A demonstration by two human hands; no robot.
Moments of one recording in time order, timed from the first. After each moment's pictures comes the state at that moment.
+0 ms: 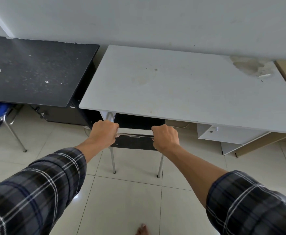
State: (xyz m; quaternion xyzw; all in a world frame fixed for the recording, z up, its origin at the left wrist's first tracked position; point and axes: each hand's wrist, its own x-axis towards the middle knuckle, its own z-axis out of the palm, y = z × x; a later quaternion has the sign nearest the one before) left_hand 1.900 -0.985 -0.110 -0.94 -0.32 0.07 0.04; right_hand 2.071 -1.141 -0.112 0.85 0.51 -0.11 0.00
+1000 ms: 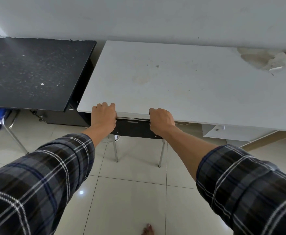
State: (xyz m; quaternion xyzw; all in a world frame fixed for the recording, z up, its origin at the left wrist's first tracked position) left_hand 1.948 -0.922 -0.113 -0.91 -0.41 0.08 0.07; right_hand 2.112 -1.059 -0.123 0.86 0.49 -0.13 -0.04
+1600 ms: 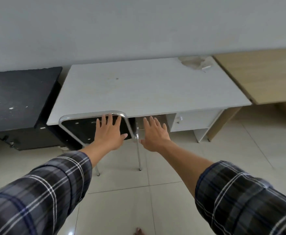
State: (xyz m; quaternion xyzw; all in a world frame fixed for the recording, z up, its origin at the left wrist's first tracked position) left_hand 1.983 -1.124 -0.080 -0.95 -0.30 0.07 0.00; right_hand 2.100 -1.275 -0.091 0.89 0.42 -0.14 -0.06
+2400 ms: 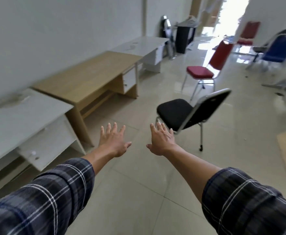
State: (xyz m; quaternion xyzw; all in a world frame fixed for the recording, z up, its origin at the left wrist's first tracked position) left_hand 2.070 -1.751 -0.020 -0.98 0.18 0.05 0.04; right_hand 2.018 -1.938 -0.031 0.99 -0.09 -0.04 -0.11
